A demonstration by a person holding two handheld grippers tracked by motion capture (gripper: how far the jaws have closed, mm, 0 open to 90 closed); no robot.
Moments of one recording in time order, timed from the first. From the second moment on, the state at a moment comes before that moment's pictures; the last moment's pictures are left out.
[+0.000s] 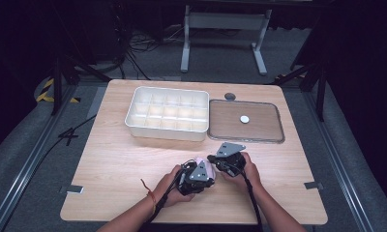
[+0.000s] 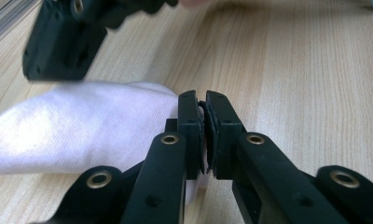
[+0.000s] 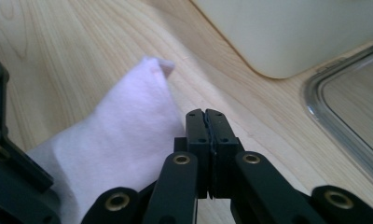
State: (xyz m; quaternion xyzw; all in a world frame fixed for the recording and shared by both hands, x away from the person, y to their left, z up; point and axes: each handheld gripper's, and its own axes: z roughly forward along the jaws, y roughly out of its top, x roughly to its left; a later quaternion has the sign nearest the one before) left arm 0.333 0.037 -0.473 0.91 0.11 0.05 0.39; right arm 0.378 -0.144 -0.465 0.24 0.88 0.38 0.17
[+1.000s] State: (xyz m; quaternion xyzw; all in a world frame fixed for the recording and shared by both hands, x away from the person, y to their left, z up) left arm 0.329 0.044 -0.453 0.91 0.10 0.07 0.40; right arm 0.377 -0.143 -0.458 0.23 0.86 0.42 0.15
